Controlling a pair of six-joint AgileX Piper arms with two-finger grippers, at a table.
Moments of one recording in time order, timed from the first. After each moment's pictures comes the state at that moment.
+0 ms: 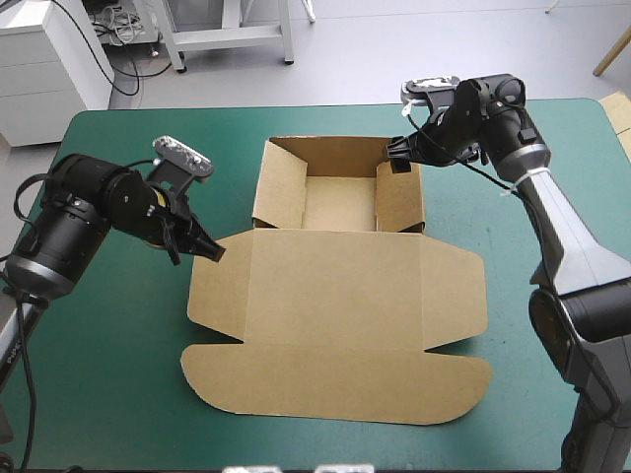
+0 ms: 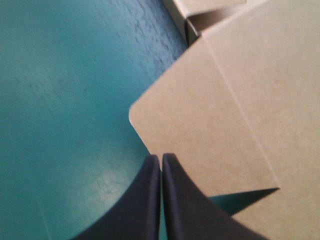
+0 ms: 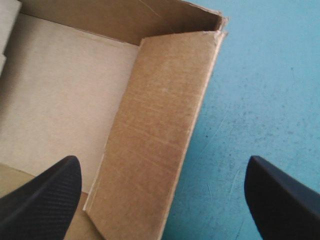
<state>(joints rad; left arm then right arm) -0.38 1.38 -1.44 0.04 1.25 0.21 0.25 1.95 -2.05 0.08 1.21 0.00</state>
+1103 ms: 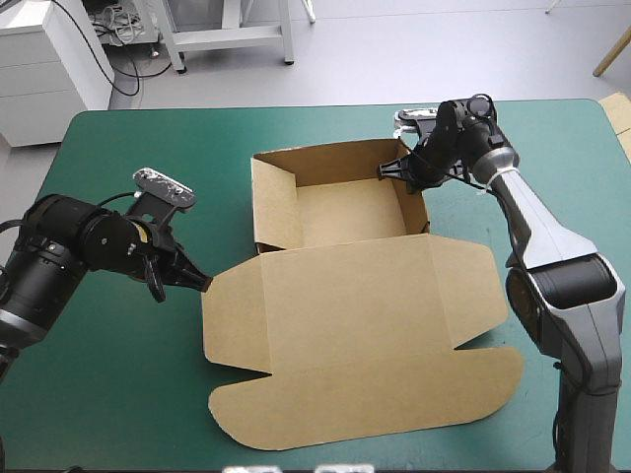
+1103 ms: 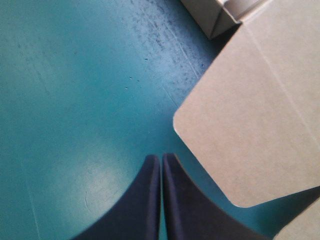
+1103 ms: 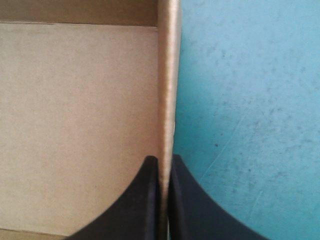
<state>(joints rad) -0.38 1.23 -1.28 0.04 1.23 0.15 0.24 2.11 -2.04 0.10 1.18 0.02</state>
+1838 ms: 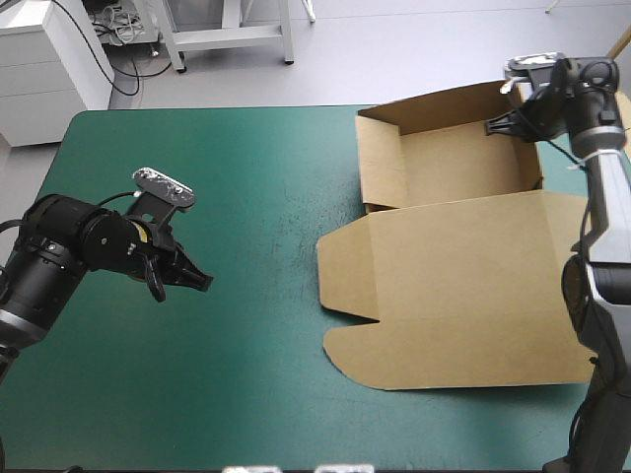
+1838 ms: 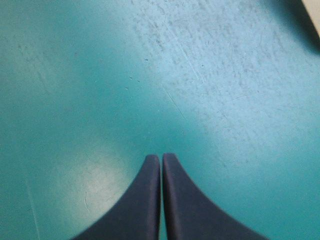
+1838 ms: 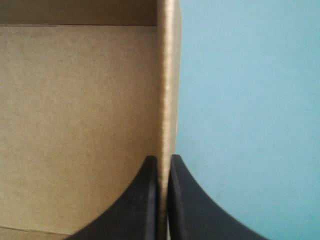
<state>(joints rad) -0.38 1.23 -1.28 0.04 1.23 0.15 -0.10 2.07 -2.22 -0.04 1.21 -0.16</state>
